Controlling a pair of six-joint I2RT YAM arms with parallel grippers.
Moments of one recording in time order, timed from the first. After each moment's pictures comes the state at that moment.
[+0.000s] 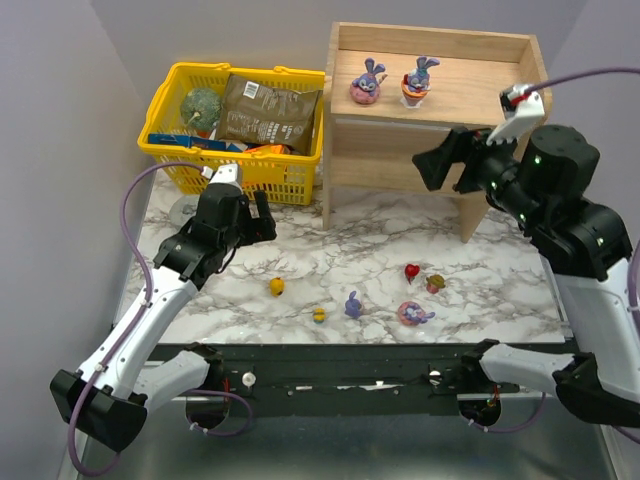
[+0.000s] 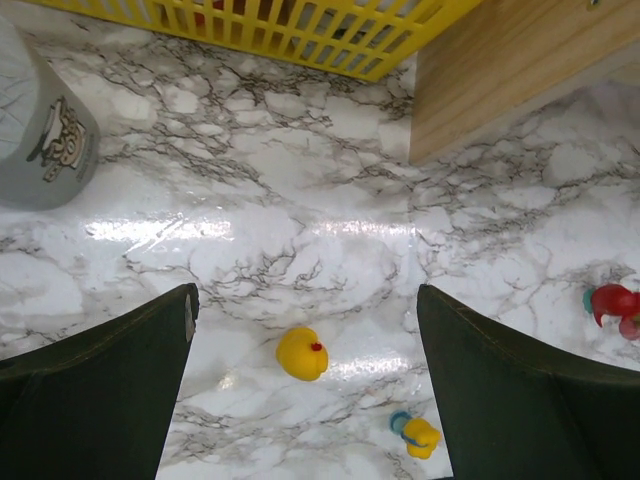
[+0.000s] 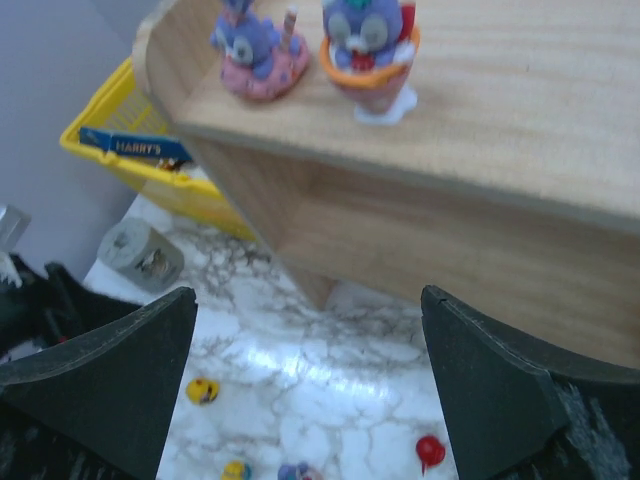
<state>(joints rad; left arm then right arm) -0.44 1.01 1.06 -0.65 -0.22 -0.47 0.57 1.20 1.86 -0.81 0.16 0.26</state>
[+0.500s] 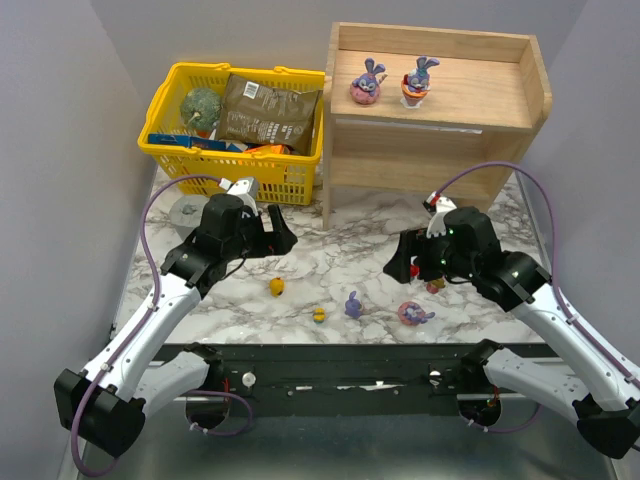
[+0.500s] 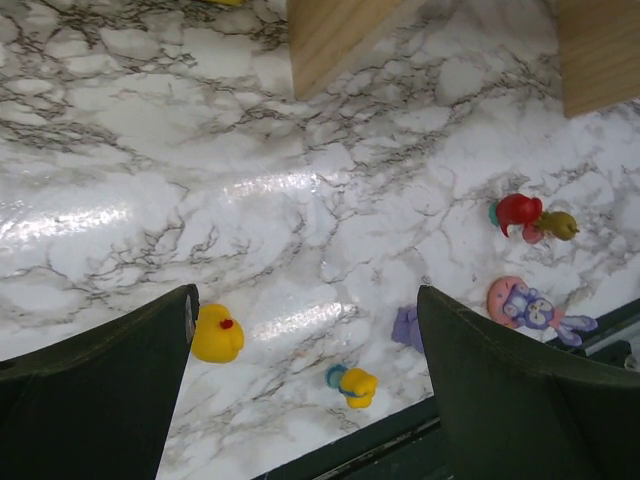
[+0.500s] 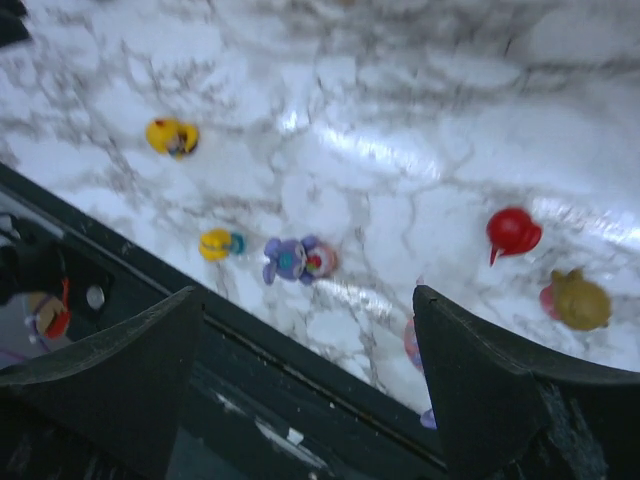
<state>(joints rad) -0.44 0.98 0.92 -0.52 0.08 -0.50 0.61 0.90 1.03 -0.75 -0.09 0.39</state>
